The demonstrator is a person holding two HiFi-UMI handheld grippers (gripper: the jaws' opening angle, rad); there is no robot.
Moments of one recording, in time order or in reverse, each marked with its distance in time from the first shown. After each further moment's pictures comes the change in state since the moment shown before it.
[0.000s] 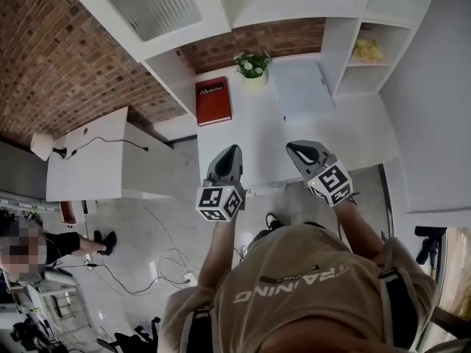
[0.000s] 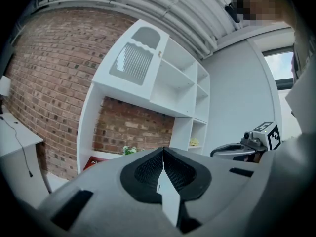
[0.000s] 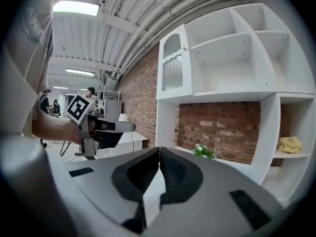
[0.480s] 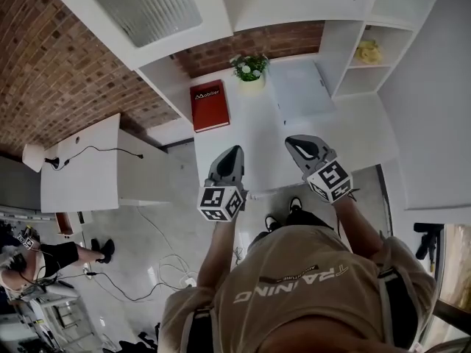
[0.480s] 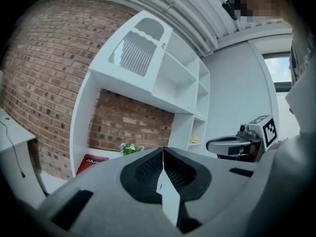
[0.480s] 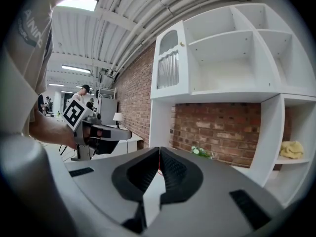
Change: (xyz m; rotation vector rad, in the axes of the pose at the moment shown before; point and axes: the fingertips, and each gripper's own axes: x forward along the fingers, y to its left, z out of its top) left arm 0.038 0.027 -0.007 -0.012 0.038 -0.056; right arm 0.041 -0.031 0.014 -0.007 0.006 -0.040
